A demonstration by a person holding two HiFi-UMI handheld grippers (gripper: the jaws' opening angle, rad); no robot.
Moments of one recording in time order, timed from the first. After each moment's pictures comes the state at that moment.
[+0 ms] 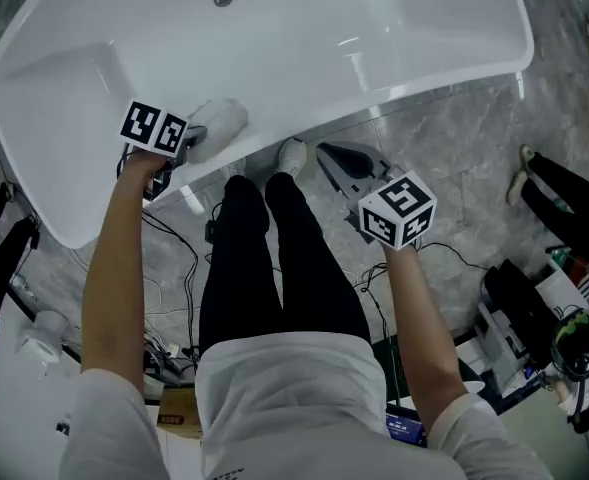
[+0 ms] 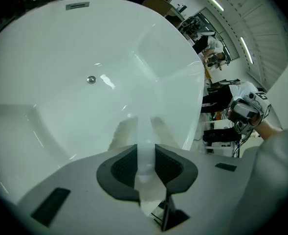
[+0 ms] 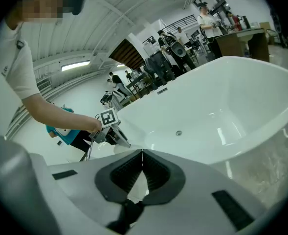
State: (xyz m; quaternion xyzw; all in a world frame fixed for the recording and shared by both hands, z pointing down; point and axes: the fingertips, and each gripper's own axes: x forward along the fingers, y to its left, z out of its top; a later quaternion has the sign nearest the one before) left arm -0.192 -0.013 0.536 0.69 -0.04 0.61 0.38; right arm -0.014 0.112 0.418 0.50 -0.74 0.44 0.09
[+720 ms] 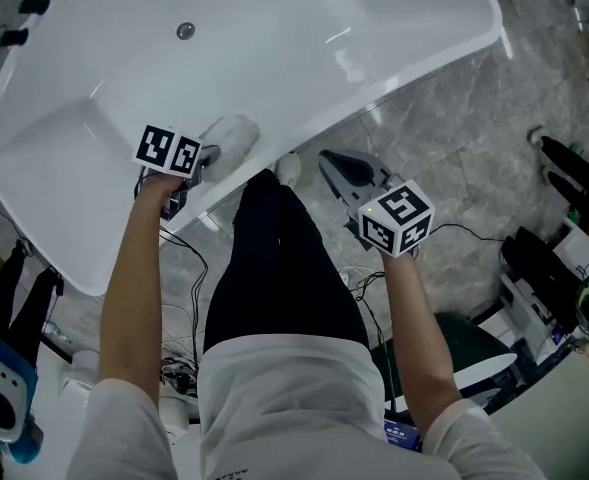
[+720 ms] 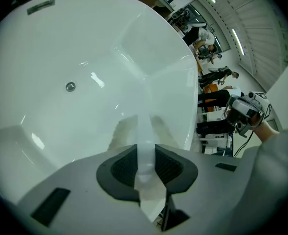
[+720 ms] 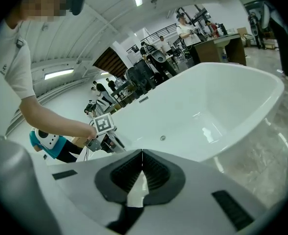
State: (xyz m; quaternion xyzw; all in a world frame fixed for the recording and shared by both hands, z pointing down) left arm -0.106 0.000 0.542 0.69 0.03 0.63 0.36; right arm 0.050 0.119 0.415 0.58 -0.68 0.45 0.06
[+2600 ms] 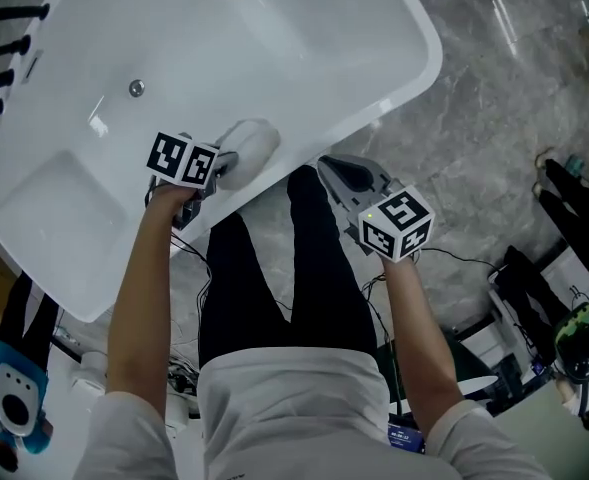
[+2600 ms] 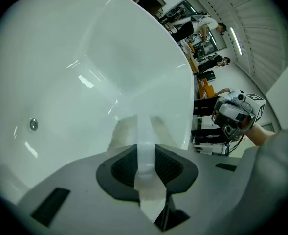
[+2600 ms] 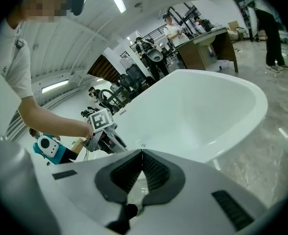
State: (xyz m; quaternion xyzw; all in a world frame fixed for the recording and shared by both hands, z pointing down) left arm 0.192 0.054 0.547 0.68 0.07 0.63 0.36; right arm 0.319 0.152 0.449 0.57 -0.67 0.47 0.03
